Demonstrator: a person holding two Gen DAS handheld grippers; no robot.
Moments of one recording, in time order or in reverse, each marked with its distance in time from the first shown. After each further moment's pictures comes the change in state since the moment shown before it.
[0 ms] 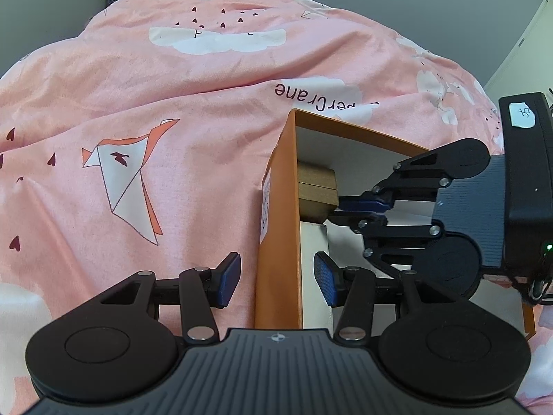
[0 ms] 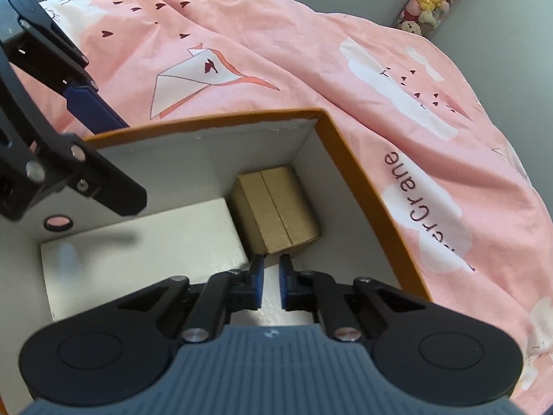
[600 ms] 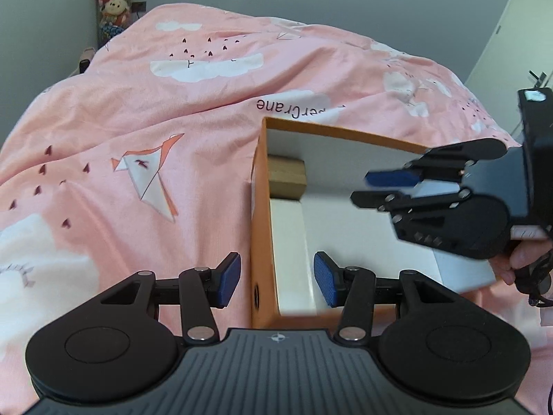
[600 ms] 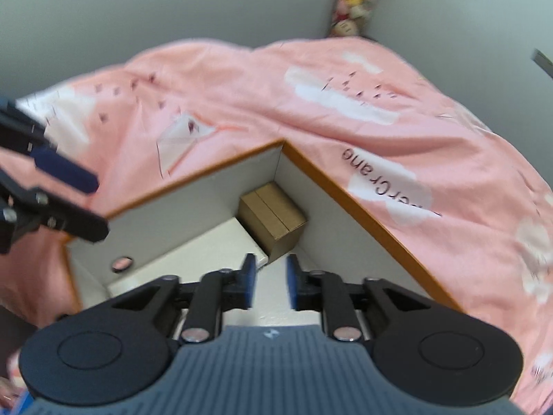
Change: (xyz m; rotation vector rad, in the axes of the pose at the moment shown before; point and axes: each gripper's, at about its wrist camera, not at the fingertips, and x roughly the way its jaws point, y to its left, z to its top) left arm -0.082 -0.020 -0.042 0.092 -0.062 0.011; right arm -0.092 0.012 -0.024 0.316 -0.119 -0.057
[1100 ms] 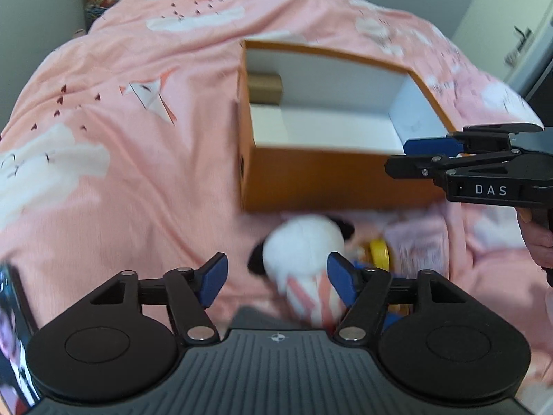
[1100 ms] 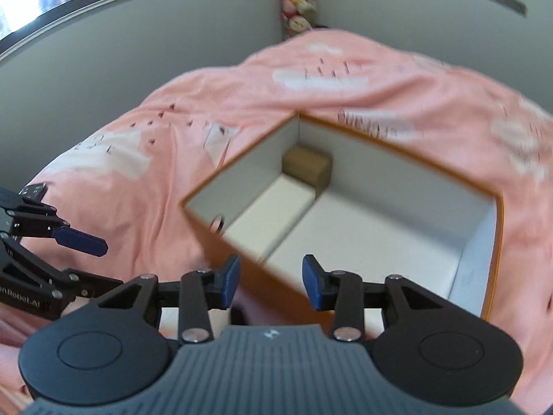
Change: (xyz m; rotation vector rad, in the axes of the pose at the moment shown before) left arm -0.042 -0.015 -0.088 0.070 0.127 -0.007; right arm -0.097 0.059 -0.067 0.324 -0.008 0.035
